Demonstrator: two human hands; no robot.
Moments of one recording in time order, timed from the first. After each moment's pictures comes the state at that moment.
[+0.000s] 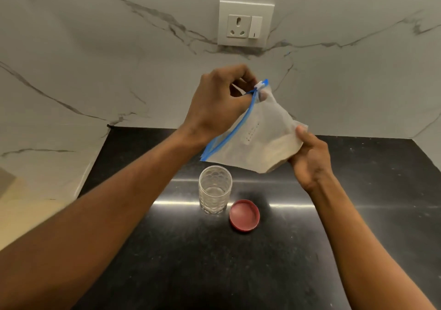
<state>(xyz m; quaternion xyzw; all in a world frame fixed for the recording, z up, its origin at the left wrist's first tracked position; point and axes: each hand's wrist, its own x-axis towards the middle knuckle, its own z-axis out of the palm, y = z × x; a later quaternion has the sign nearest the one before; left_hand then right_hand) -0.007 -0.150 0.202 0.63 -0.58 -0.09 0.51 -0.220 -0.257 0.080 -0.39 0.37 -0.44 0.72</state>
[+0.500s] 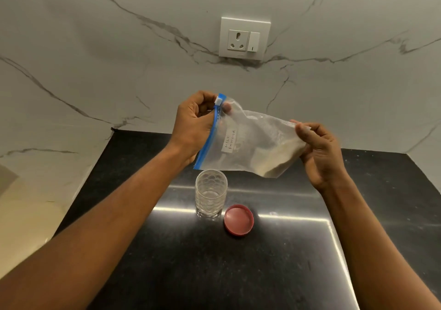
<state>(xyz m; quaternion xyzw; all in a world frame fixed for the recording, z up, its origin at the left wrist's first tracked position) 0.005 -0.124 0.156 0.54 -0.40 -0.26 0.69 -0.241 -0.253 0.130 -0.51 0.31 -0.45 0.66</state>
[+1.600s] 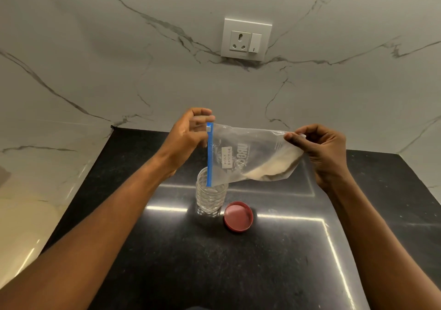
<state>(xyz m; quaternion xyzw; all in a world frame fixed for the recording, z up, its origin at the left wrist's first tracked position) 0.028 -0.090 0.126 0.60 -0.44 -0.34 0.57 -0.252 -0.240 0.133 -0.65 0.32 -0.46 0.51</state>
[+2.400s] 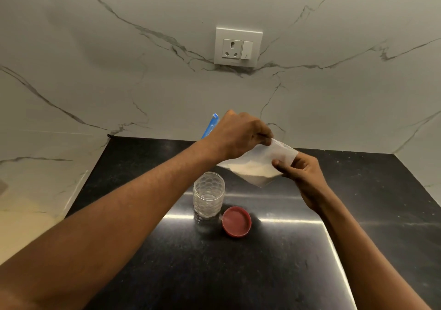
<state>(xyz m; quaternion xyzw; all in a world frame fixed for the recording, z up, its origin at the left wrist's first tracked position) -0.045 -0.160 0.180 0.63 -0.75 0.00 0.22 -0.264 -0.235 0.083 -0.66 0.32 -0.35 0.59</state>
